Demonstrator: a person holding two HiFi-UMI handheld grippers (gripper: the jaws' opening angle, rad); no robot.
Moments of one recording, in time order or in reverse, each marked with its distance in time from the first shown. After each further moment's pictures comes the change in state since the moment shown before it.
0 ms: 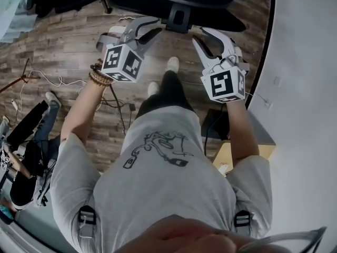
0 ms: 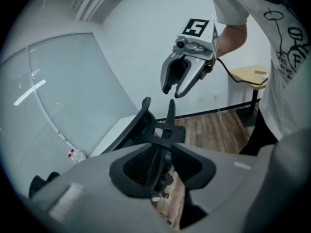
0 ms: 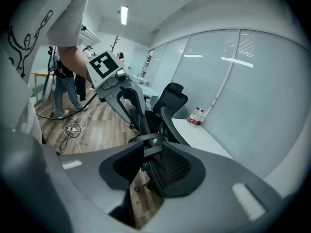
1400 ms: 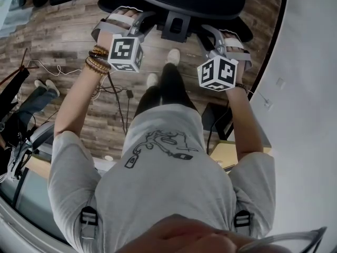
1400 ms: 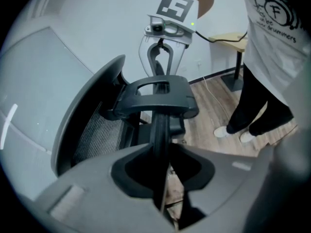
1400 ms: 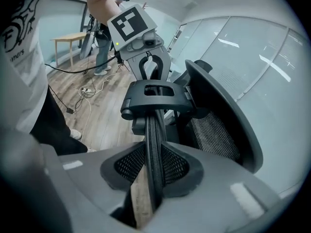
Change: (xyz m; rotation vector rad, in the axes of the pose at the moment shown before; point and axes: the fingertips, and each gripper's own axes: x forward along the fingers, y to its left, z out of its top) left arm 0.094 0.000 -0.071 0.279 0.273 -0.138; right arm 0.084 -0.012 -0.119 -0.298 0.274 0.141
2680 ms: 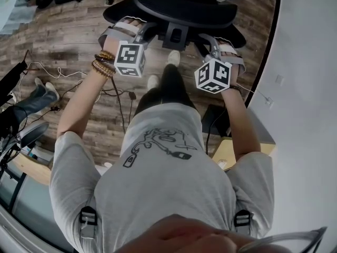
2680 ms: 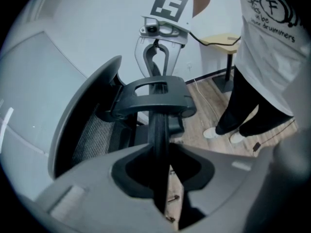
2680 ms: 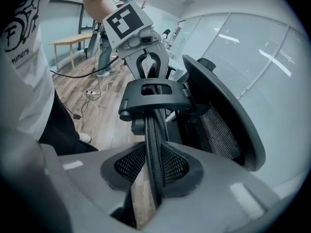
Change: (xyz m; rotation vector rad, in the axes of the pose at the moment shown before) left arm -0.048 -0.088 0.014 0.027 -0.011 -0.054; right arm -0.038 0.087 0.021 0.044 0.039 0.033
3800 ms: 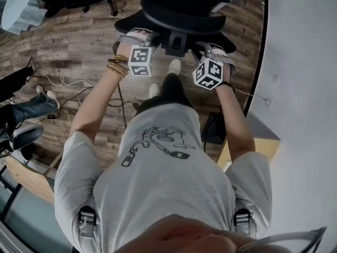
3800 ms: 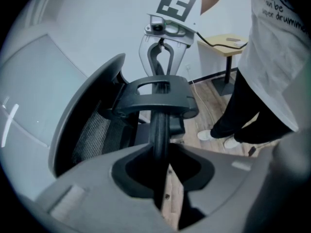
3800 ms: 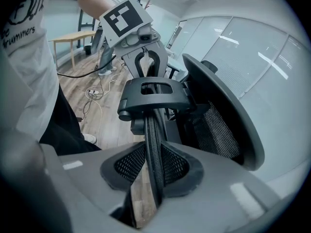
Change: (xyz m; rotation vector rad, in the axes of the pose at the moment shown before) left arm -0.053 -0.105 0.020 -0.057 0.010 0.012; right arm -0.047 0.107 0.021 0.008 0.023 -0.025
